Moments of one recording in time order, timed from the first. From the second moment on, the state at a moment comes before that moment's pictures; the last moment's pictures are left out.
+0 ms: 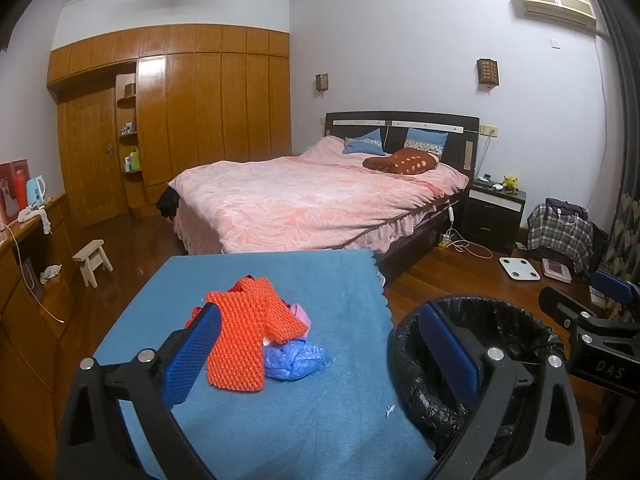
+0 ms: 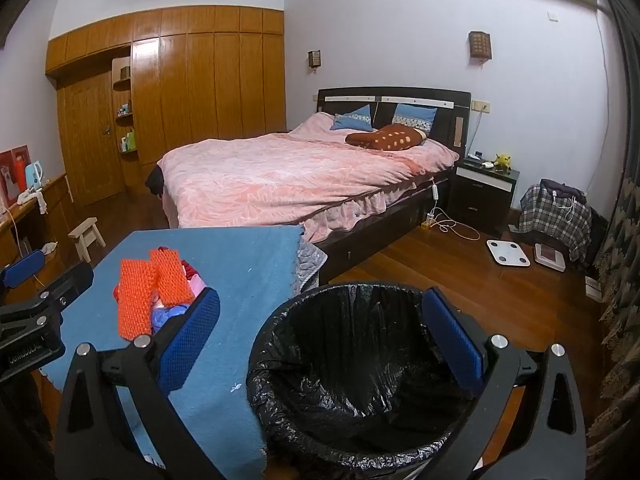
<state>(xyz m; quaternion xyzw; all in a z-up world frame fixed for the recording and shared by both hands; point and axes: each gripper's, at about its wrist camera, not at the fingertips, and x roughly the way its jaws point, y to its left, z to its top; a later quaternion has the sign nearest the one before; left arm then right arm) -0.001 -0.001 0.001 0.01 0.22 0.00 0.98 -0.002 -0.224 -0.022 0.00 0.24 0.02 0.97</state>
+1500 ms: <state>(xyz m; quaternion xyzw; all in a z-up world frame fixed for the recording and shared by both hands) -0.002 -0.001 0.001 0.01 0.22 0.00 0.98 -0.001 -0.225 -0.023 0.00 0.24 0.02 0.97</state>
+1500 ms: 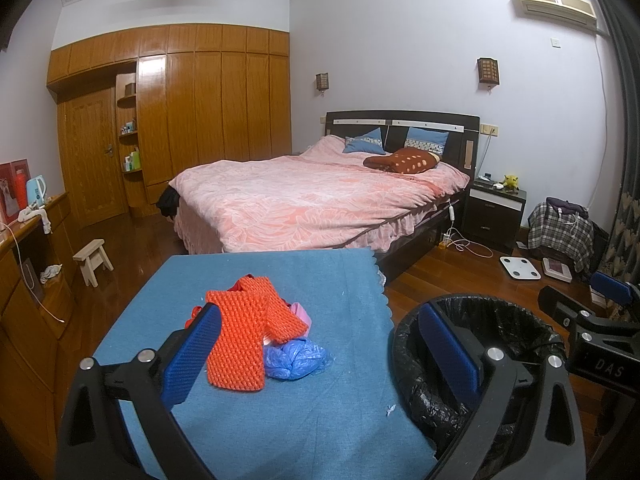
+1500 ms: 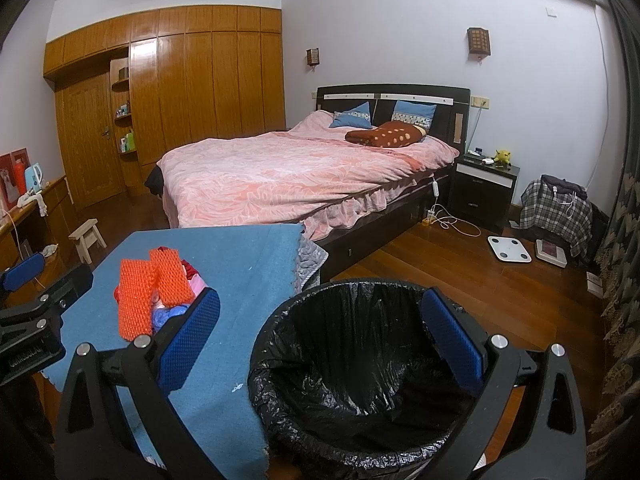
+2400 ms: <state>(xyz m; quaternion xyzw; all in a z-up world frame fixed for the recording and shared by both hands) -0.003 0.000 -0.002 0.01 0.22 0.00 0.98 0.006 -0.214 -0.026 0.00 0.24 0.03 0.97</state>
